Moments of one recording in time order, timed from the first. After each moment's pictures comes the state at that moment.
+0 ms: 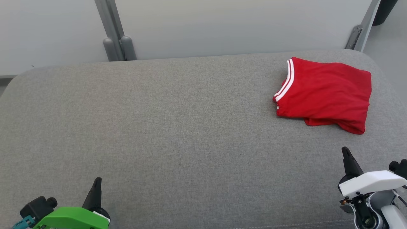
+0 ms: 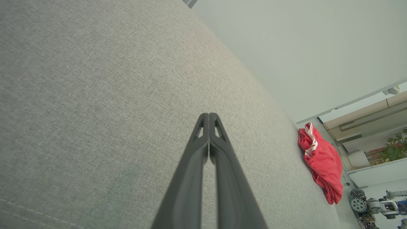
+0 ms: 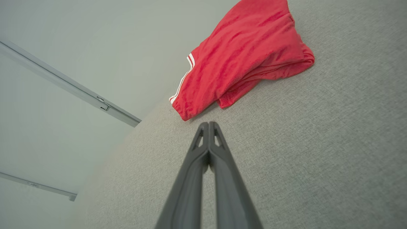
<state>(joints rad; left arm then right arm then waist) 0.08 0.18 -0.21 0.15 -1.12 0.02 -0.09 0.02 -0.18 0.10 0.29 0.92 -0.01 -0.10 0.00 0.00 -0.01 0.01</state>
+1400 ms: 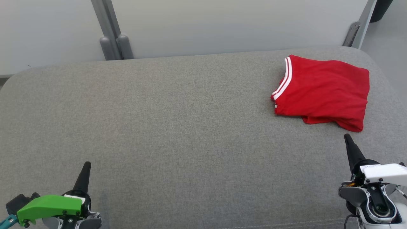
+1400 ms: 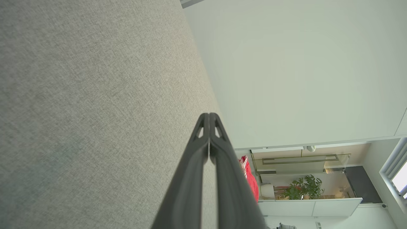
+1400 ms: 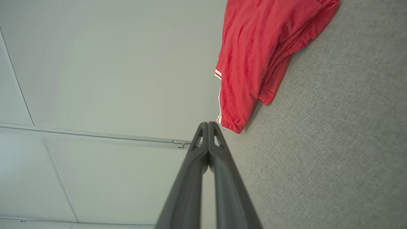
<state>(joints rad) -0.01 0.10 -0.03 0.23 -1.48 -0.07 0.03 -0.04 -0.09 -0.06 0.29 1.39 0.08 0.05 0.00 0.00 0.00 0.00</state>
